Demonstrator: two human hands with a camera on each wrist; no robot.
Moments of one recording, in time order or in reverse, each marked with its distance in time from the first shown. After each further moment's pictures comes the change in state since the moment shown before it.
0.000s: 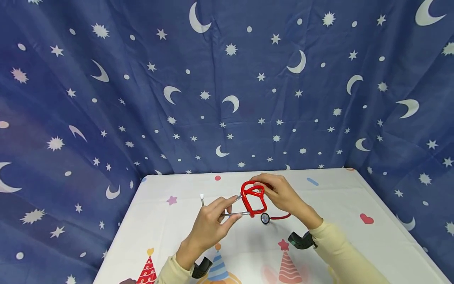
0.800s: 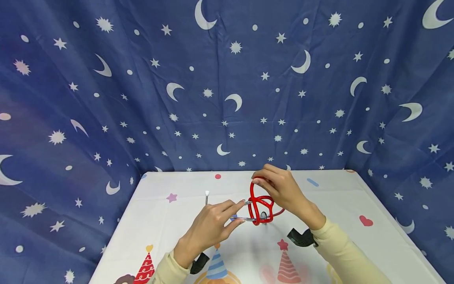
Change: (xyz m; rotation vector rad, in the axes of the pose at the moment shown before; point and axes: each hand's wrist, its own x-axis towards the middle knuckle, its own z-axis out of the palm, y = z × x) left_hand 0.005 0.006 -0.011 0.239 -0.211 0.116; right_hand 0.016 -0.026 -0.011 -0.198 0.173 -0.304
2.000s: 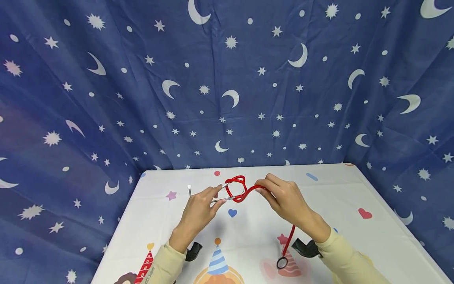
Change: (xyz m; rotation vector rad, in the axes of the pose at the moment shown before) left_hand -0.020 -0.041 0.017 0.071 -0.025 -0.393; right_hand -0.030 -0.020 -0.002 -0.174 -0.050 0.025
